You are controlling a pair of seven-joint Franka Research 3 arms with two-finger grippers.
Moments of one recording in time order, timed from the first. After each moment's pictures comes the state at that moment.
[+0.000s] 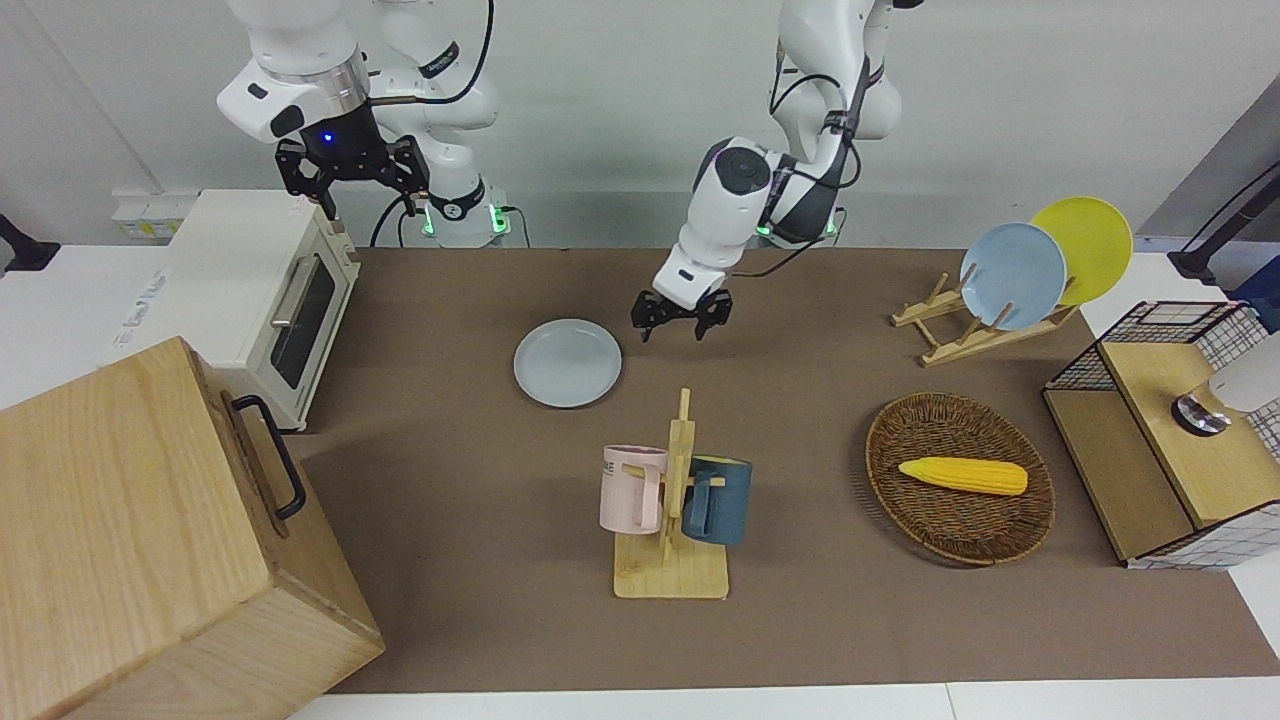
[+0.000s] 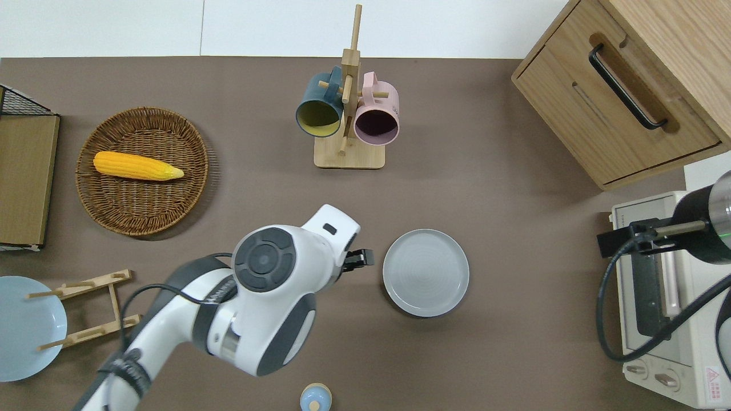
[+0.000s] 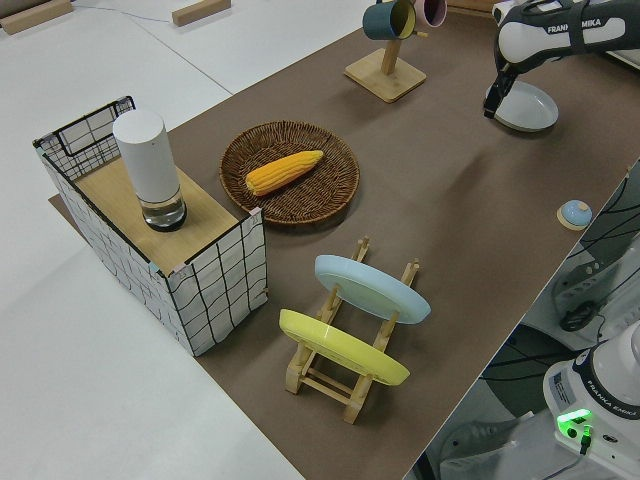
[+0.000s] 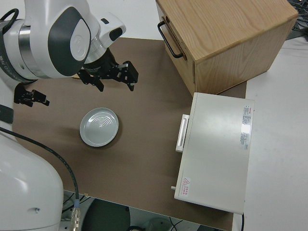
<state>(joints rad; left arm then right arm) -0.34 -0.02 -0.14 -2.09 -0.17 2.13 -0.45 -0.06 -0.06 0.16 -1.54 -0.04 1.39 0.01</state>
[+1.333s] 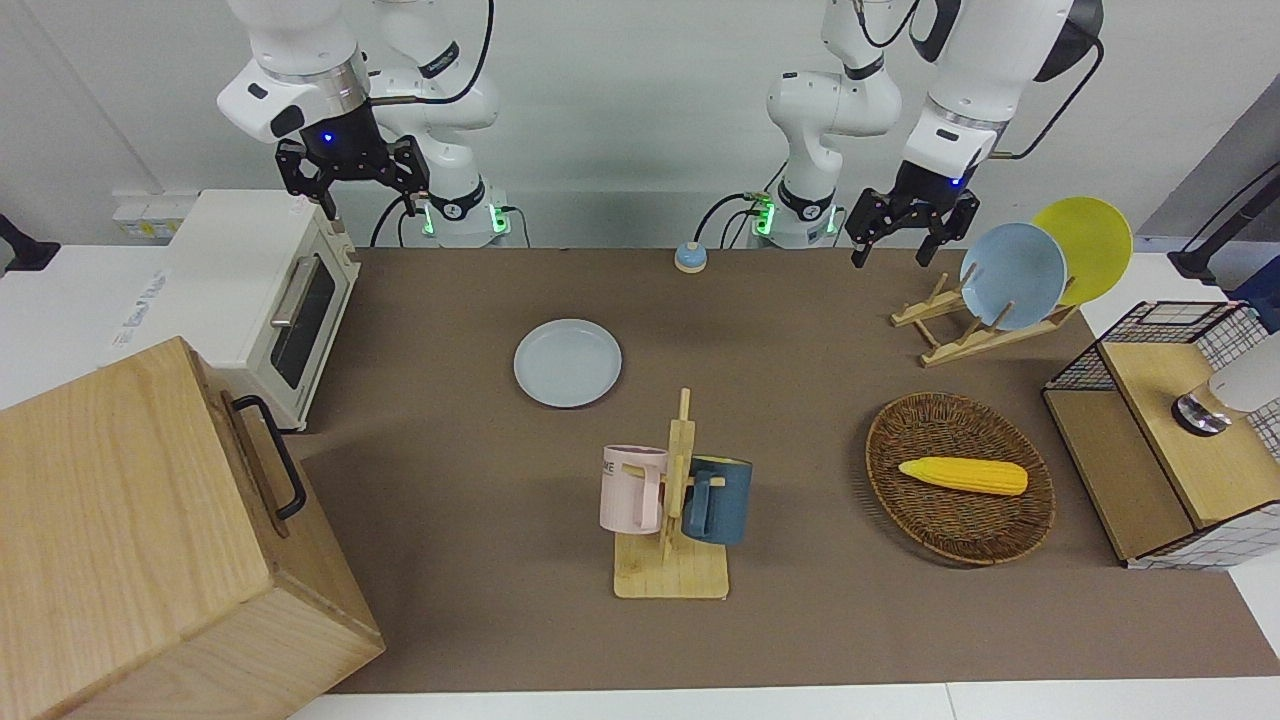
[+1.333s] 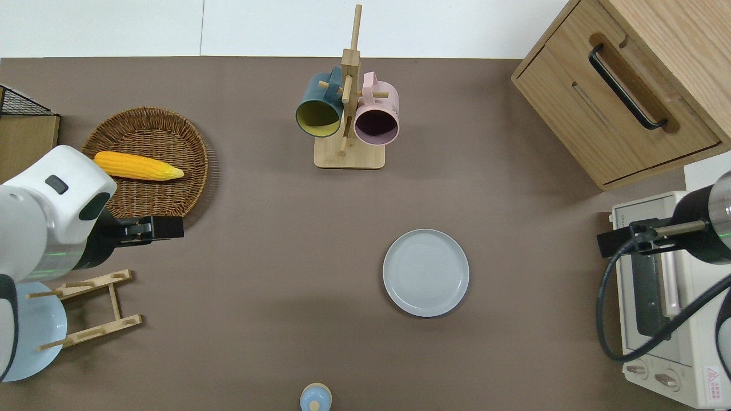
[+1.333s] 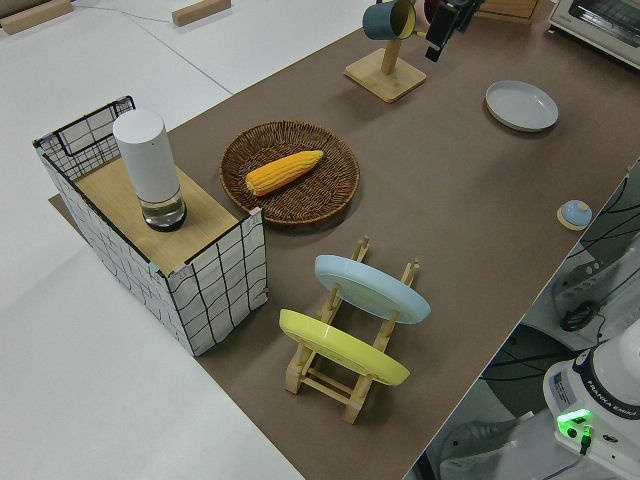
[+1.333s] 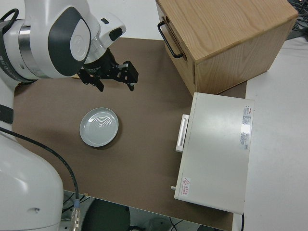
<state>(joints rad) -0.21 -0.18 0.05 -1.85 -0.06 1.81 -0.22 -0.06 -0.06 0.16 -1.54 -0.04 1.39 0.01</state>
